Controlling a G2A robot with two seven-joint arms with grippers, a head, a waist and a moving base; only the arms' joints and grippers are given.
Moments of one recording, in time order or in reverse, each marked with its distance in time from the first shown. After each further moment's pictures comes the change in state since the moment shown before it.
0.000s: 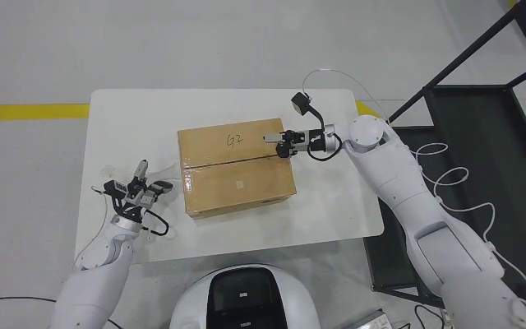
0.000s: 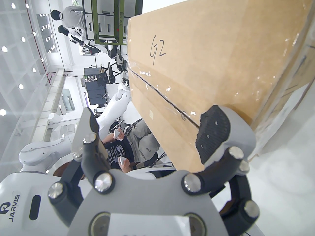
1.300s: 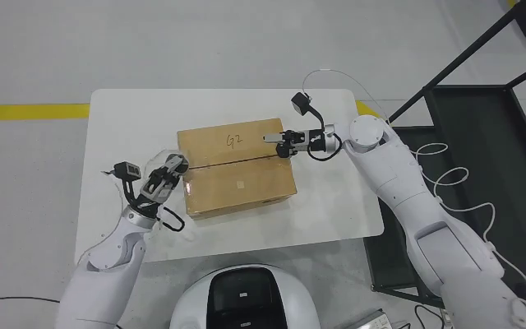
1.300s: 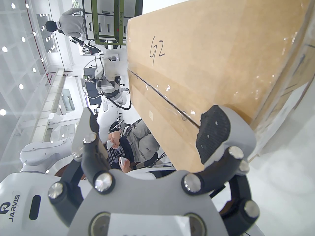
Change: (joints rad) left arm 0.102 -0.014 -0.017 -0.407 0.278 0.054 0.098; right arm 0.000 0.000 0.000 0.000 0.000 0.000 0.000
